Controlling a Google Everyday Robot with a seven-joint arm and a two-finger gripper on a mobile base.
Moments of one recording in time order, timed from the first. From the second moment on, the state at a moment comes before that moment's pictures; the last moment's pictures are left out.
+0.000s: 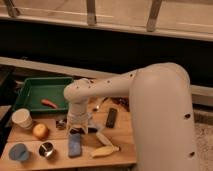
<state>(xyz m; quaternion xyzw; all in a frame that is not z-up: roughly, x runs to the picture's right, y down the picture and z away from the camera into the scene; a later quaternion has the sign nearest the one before) -0.147 0.219 0.753 -0.40 0.26 0.62 0.62</state>
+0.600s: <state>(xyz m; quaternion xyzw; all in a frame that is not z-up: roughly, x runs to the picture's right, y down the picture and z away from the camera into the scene) -0.155 0.250 0.779 -0.44 0.28 0.61 0.60</state>
